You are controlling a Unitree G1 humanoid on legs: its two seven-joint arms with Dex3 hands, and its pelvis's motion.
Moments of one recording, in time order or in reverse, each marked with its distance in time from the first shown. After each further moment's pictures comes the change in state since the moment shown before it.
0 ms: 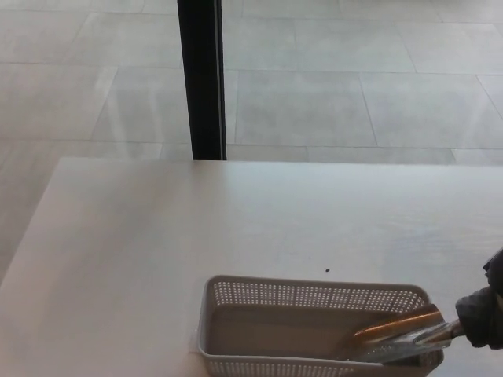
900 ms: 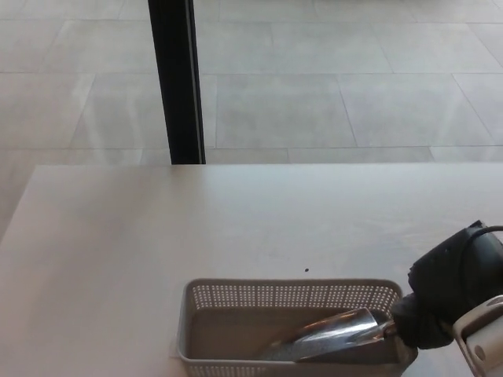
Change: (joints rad) left_arm -0.004 -0.001 -0.021 -0.001 0.002 0.001 -0.013; right_arm -0.132 0.352 0.207 0.177 -0.222 0.176 0.043
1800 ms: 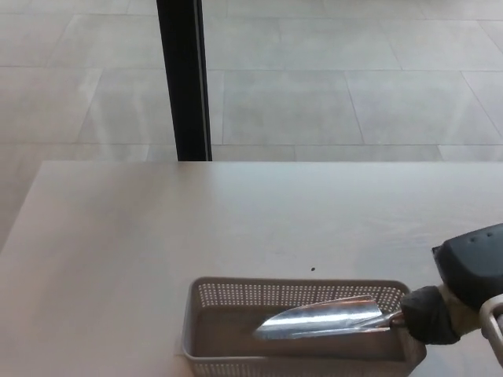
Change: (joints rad) left_arm -0.005 -0.003 0.001 0.001 -0.001 0.000 -0.006; right_arm 0.059 0.172 -0.316 0.024 0.206 -0.016 -0.051
